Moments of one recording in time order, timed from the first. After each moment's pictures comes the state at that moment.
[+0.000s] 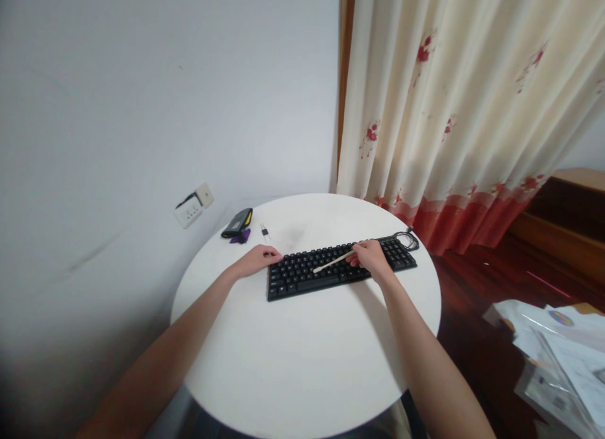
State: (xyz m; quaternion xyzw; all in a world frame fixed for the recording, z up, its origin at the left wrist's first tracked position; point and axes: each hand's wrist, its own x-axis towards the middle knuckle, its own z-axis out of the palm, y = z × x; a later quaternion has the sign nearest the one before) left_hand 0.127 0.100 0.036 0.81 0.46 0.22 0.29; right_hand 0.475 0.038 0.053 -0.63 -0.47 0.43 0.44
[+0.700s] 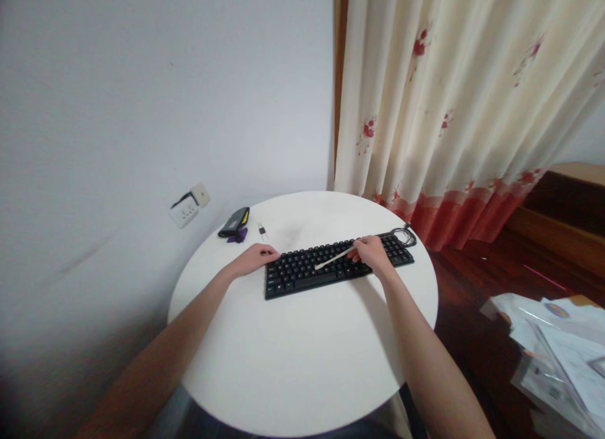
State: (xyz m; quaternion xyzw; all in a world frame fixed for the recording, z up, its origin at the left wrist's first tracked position) left_hand 0.126 0.102 0.034 0.81 0.46 0.22 0.30; right_hand 0.489 0.043 0.045 -0.63 -0.50 0.39 0.44
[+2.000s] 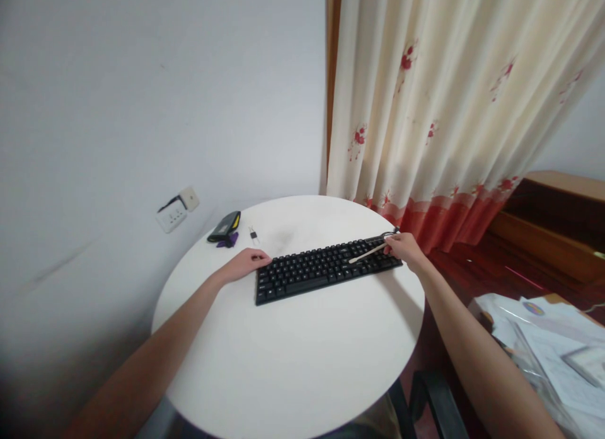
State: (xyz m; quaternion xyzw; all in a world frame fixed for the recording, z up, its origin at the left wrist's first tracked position) left_hand 0.127 0.102 0.037 0.81 0.46 0.21 0.30; right_hand 0.610 0.048 0.049 -0.68 -0.50 0.32 0.44
